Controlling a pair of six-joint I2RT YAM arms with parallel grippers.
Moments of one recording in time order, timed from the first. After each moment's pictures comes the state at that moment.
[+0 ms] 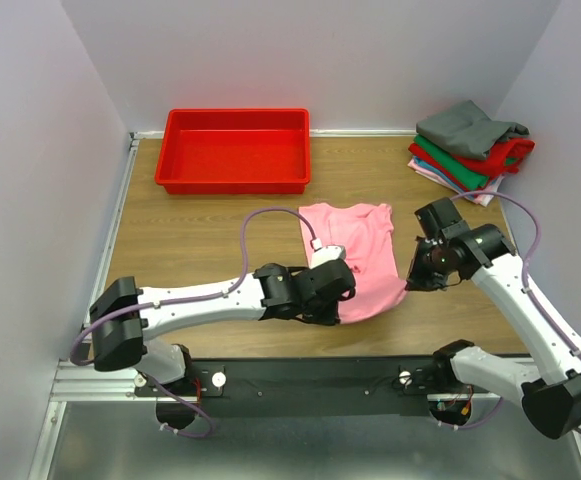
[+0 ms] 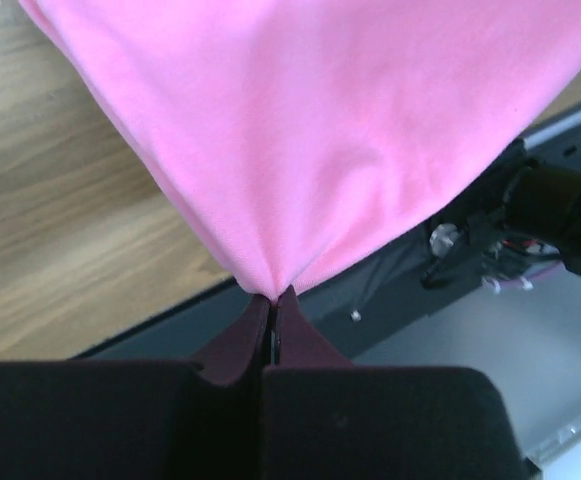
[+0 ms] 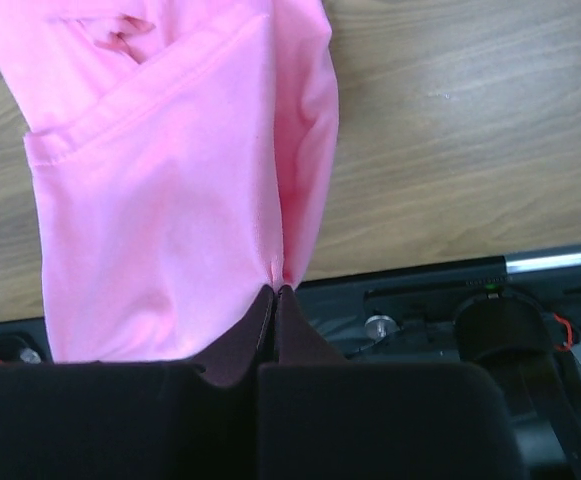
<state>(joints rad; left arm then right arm) -1.25 1.48 1.14 -0.63 -0.14 -1.02 0.40 1.07 1.06 -1.22 0.05 0.72</state>
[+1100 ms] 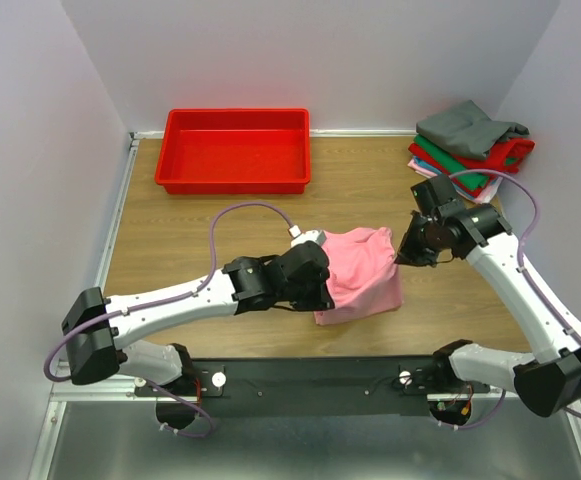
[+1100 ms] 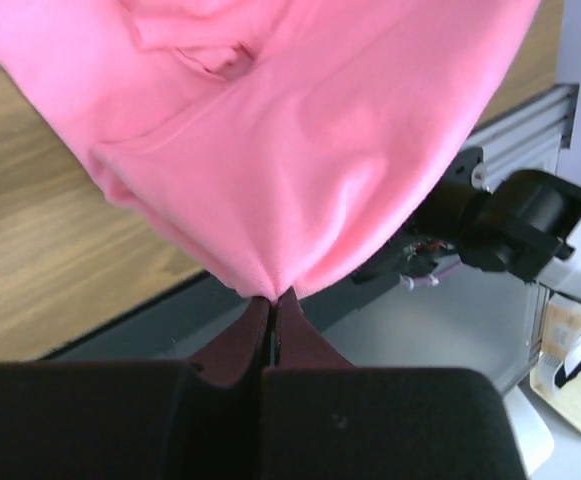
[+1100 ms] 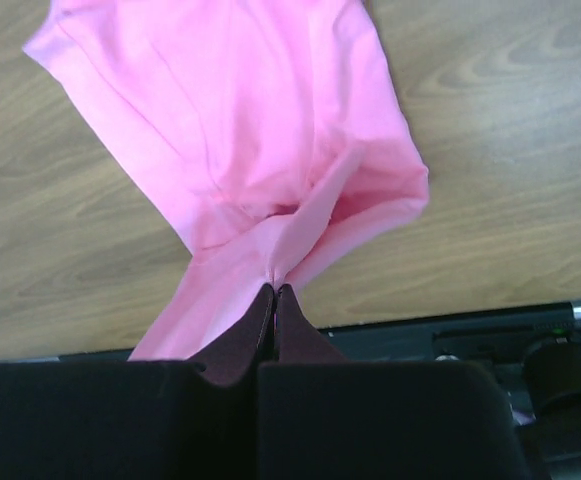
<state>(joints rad) -1.17 1.32 1.06 -0.55 -0.05 -1.06 0.40 1.17 1.22 -1.18 0.05 0.80</state>
